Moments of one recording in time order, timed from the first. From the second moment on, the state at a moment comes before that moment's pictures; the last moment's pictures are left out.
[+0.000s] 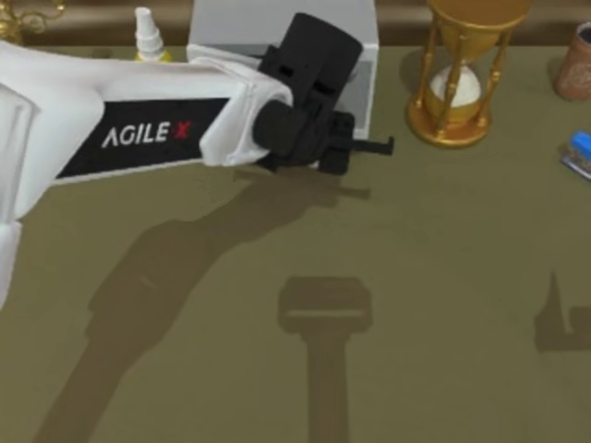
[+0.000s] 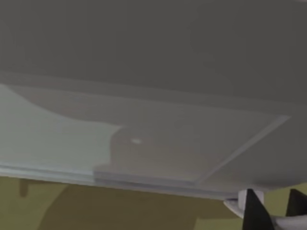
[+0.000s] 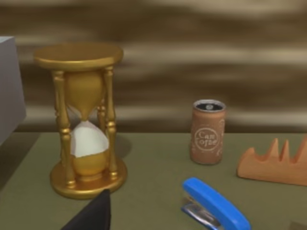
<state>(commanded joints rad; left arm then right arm) -0.65 2.10 1.48 -0.27 -0.22 -0.32 0.00 0.00 0.00 0.00 0.00 0.00</state>
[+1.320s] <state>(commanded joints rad) -0.63 2.05 1.41 -0.23 -0.18 -0.25 0.00 0.00 0.00 0.00 0.00 0.00</state>
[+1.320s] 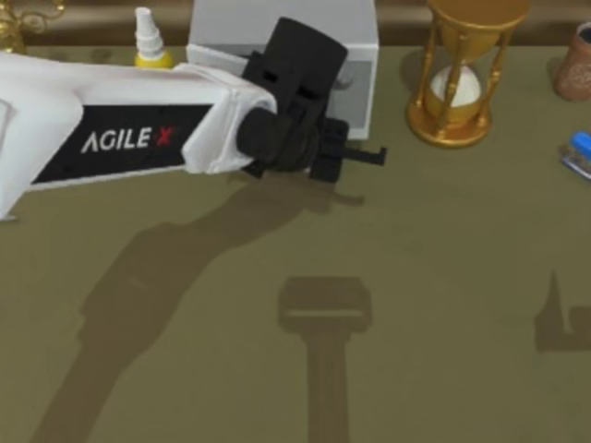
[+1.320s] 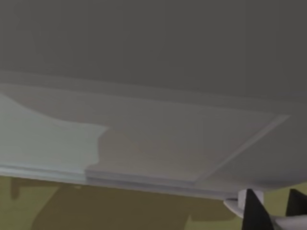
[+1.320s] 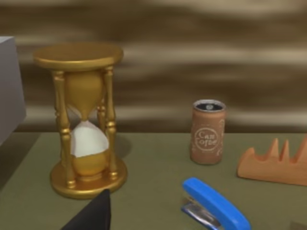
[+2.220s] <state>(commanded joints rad) -0.62 2.02 1.37 -0.21 -0.14 -0.21 0.00 0.00 0.00 0.00 0.00 0.00</state>
